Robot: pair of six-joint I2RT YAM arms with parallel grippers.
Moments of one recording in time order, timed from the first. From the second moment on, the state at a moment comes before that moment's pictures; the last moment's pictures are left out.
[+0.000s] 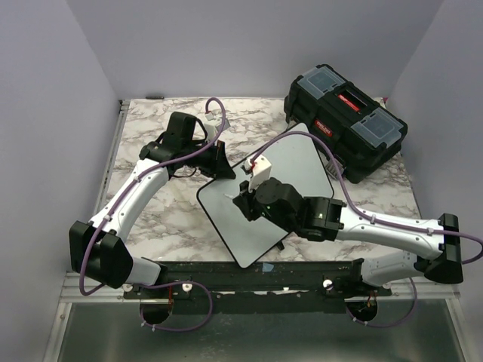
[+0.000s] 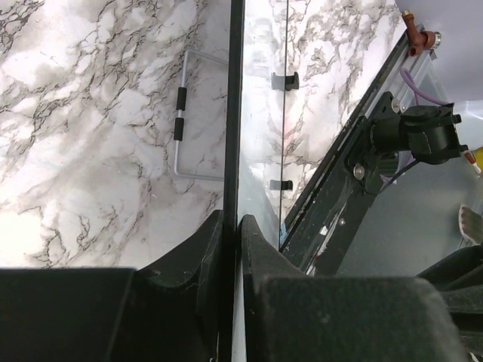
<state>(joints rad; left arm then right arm) -0.36 1.38 1.25 -0.64 0.74 -0.12 1.28 1.29 1.17 -0.33 0.46 0.40</state>
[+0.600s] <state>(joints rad) -0.37 1.38 1.25 -0.64 0.73 -0.12 1.28 1.37 1.20 -0.31 0.51 0.38</state>
